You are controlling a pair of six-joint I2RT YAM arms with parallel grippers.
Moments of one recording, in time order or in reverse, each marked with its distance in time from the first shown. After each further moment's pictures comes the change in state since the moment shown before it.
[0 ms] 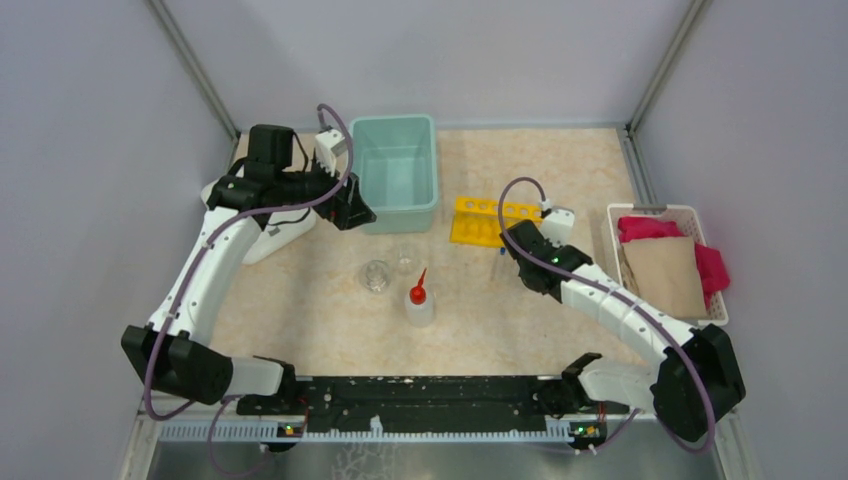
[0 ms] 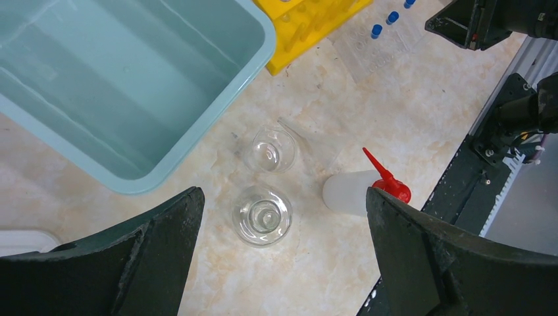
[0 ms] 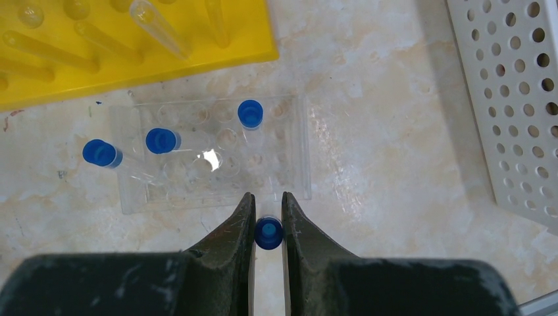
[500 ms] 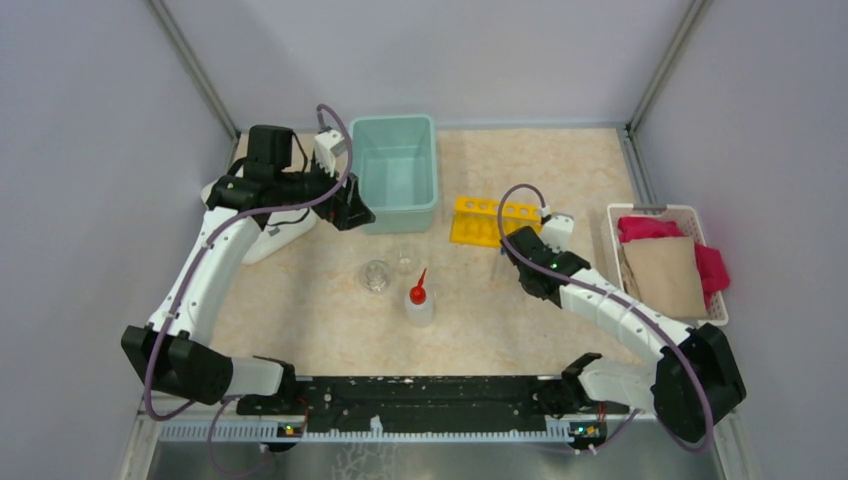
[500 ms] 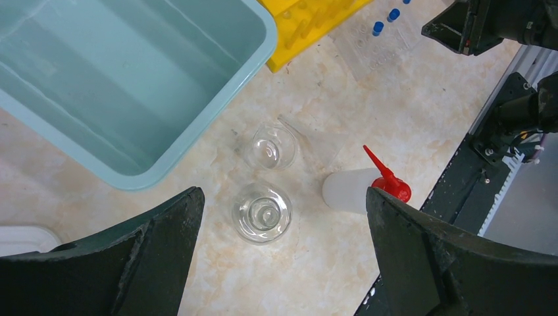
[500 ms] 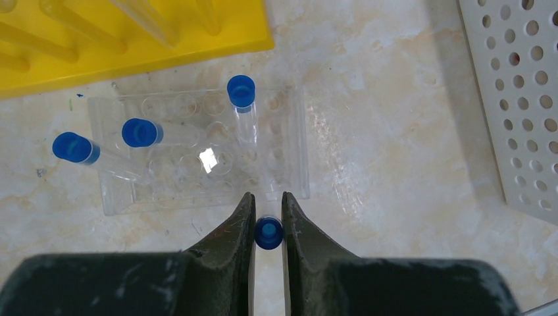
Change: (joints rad) left arm 0.004 0.000 0.000 -0.006 -0.002 0.004; right arm 0.000 -0.001 -0.066 0.053 -0.001 0.004
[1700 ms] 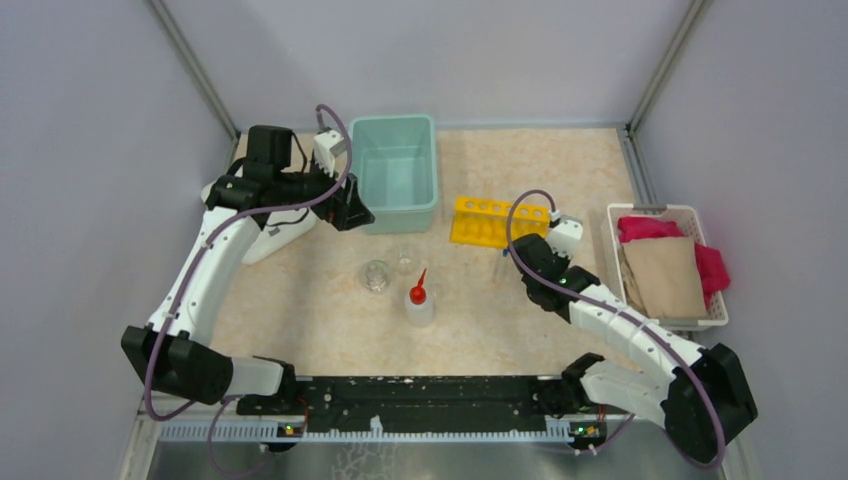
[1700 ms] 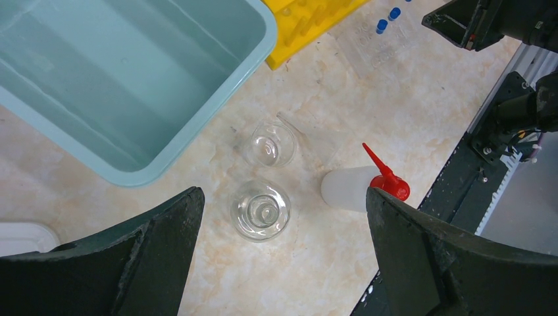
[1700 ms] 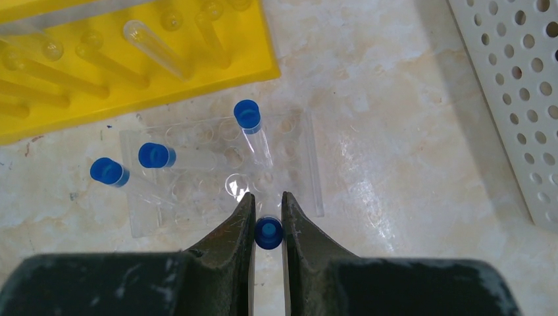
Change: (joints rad) left arm 0.005 0.000 0.002 -0.014 0.002 0.004; right arm 0.000 -0.116 -0.097 0.141 0.045 -0.001
